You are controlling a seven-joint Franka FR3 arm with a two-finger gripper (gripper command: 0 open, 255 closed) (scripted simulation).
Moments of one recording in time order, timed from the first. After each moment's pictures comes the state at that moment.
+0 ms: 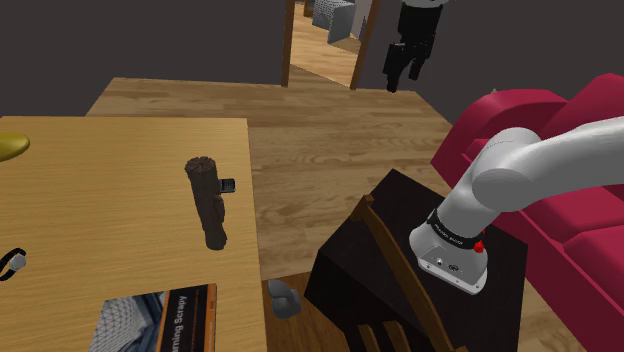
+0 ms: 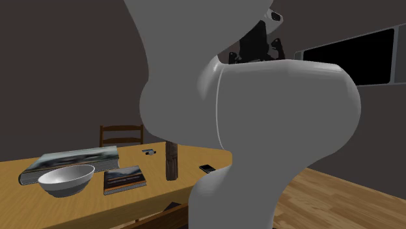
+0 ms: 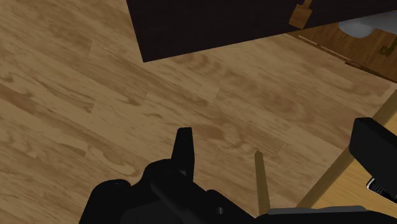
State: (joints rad) arm -0.02 -0.78 0.05 -2.43 -0.08 1.53 0.16
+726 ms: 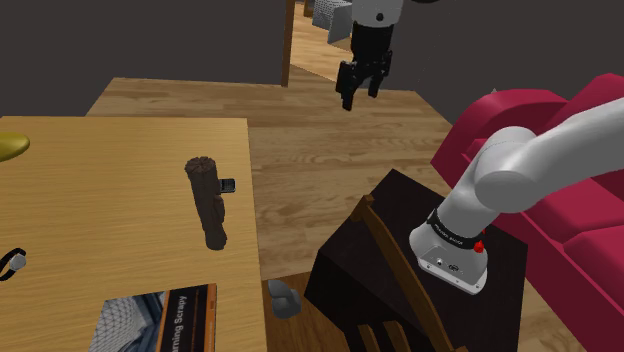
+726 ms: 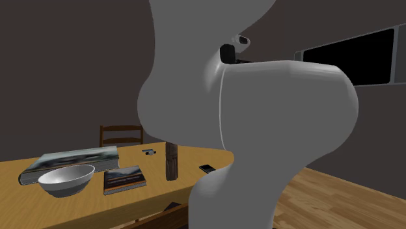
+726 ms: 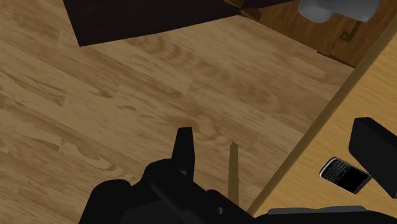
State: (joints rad) arm 0.04 -0.61 0.20 -2.40 0.04 1.70 0.34
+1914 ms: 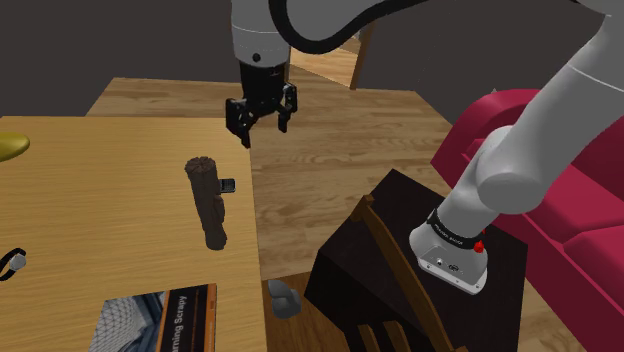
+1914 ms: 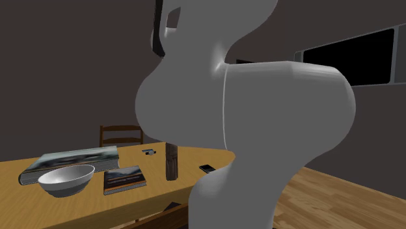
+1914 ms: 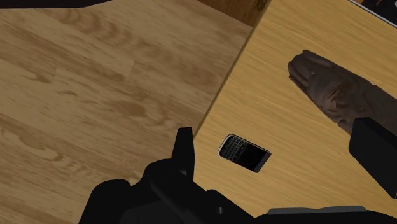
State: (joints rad) arm 0.11 -0.08 0.48 -2.08 0.02 1.97 0.71
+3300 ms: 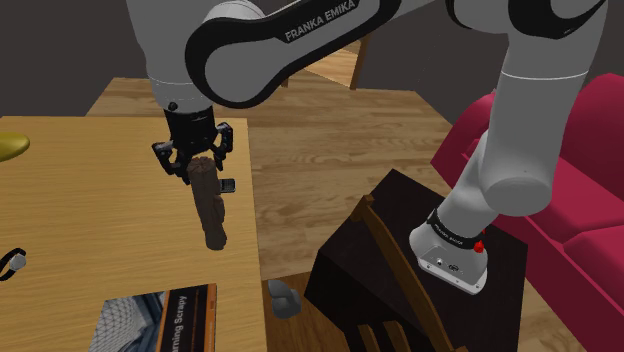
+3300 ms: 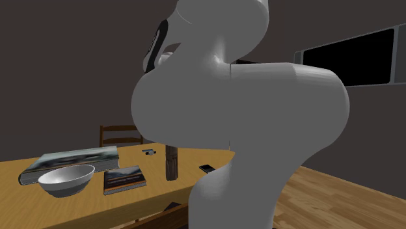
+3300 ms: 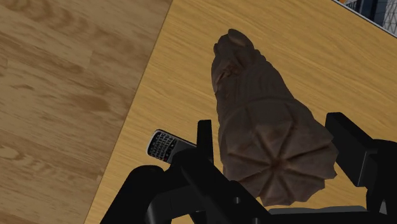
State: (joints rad) arm 0.23 0.35 0.52 -1.77 -0.21 2.07 0.96
